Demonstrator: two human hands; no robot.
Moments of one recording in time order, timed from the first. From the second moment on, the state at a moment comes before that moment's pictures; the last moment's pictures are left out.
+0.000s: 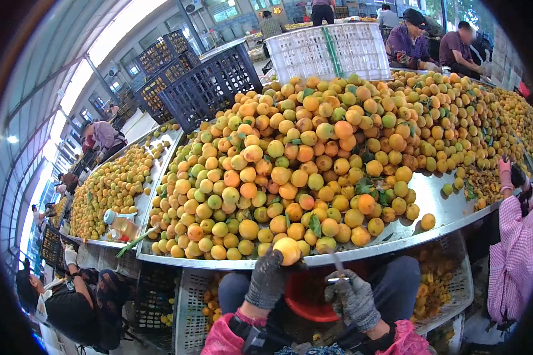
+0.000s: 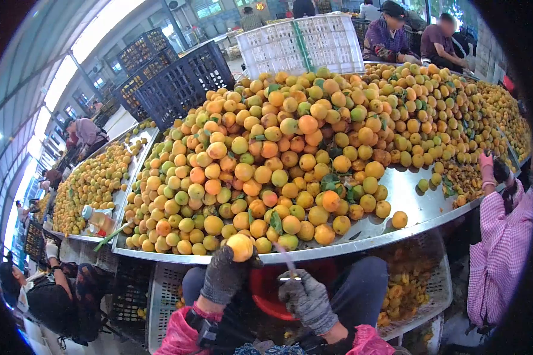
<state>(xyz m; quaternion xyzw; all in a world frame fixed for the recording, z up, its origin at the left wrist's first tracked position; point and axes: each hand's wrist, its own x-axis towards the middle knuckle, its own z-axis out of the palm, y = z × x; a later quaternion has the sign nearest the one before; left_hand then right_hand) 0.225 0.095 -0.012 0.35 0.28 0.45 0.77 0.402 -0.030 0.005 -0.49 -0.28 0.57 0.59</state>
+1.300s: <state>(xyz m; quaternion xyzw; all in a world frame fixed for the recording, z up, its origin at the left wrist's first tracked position) 0.231 0.054 0.036 0.91 0.25 0.10 0.31 0.428 -0.045 -0.004 -0.50 -0.77 0.34 0.18</state>
